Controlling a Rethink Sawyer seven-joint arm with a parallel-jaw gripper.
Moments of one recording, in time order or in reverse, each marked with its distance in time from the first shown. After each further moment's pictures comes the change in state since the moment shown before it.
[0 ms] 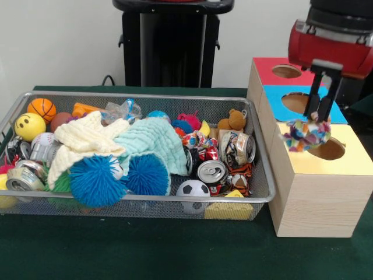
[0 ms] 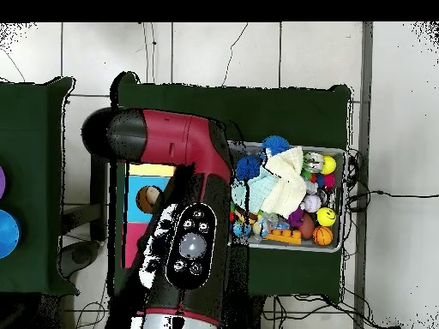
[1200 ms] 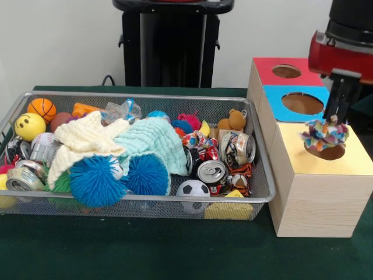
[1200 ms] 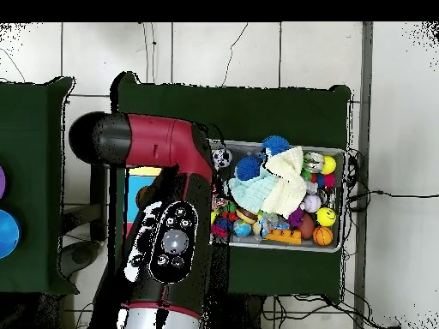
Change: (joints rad) arm 0.045 0.020 0.000 0.000 0.042 0.051 0.000
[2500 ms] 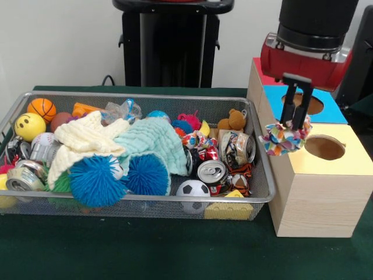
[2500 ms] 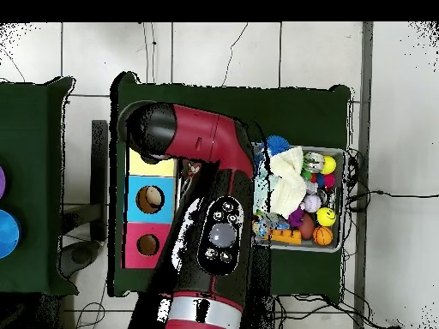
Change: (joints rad) arm -0.108 0.007 0.020 0.000 0.009 0.019 0.000
